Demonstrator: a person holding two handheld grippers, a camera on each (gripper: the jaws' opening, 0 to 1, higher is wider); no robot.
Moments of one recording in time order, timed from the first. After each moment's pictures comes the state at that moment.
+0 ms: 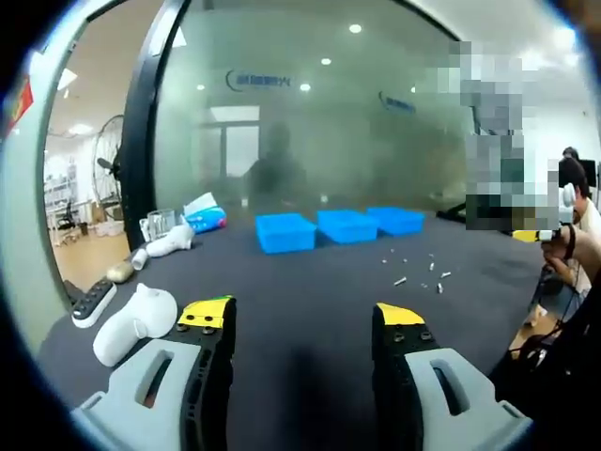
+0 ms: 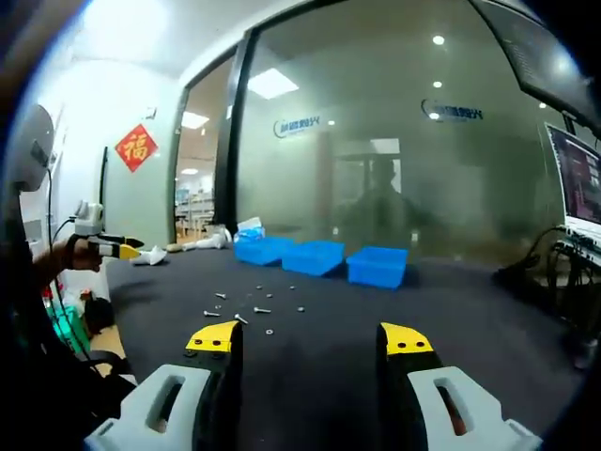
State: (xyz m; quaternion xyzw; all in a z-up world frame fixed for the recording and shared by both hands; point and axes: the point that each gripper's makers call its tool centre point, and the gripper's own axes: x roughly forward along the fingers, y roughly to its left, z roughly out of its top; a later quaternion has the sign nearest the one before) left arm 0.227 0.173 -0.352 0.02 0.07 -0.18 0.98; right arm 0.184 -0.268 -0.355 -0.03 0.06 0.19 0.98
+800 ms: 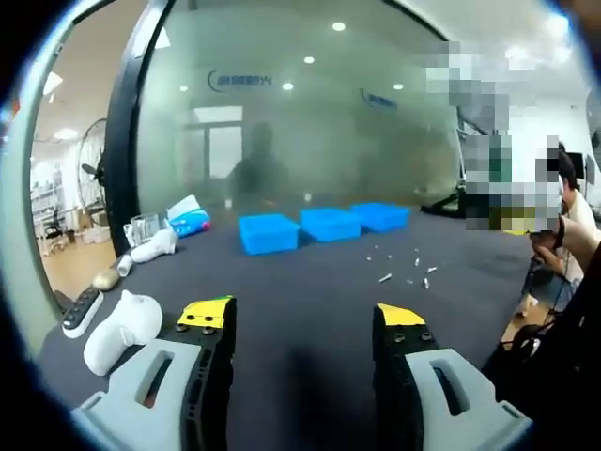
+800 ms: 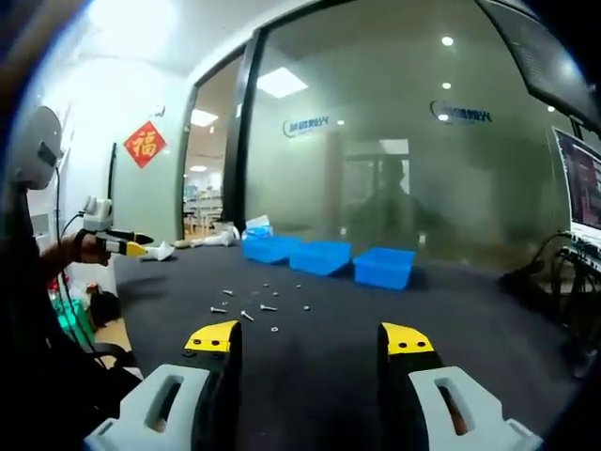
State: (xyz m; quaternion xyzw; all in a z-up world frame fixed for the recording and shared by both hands) left arm 0.224 0.159 -0.352 0.04 0.08 -0.23 0.97; right arm 0.178 -0.266 -0.353 -0.04 0.06 0.21 0.98
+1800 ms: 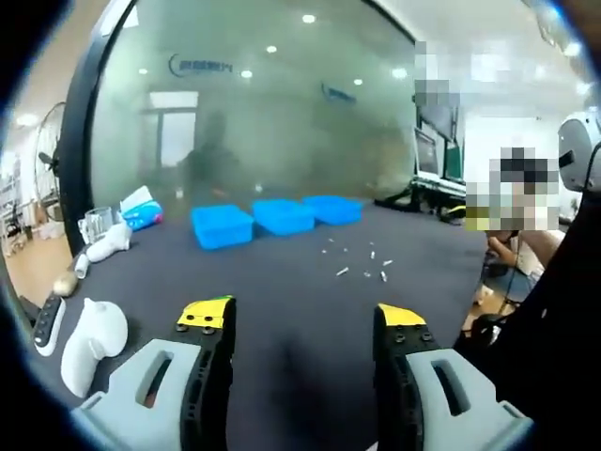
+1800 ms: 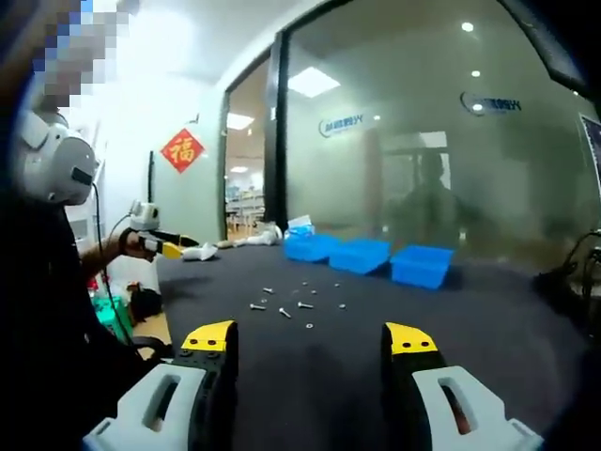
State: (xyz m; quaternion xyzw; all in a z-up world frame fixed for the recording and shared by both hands) left arm 0.216 0.142 -0.351 0.02 0.11 -0.34 0.93; right arm 0.163 -0.260 -0.349 -0.03 0.07 0.31 0.95
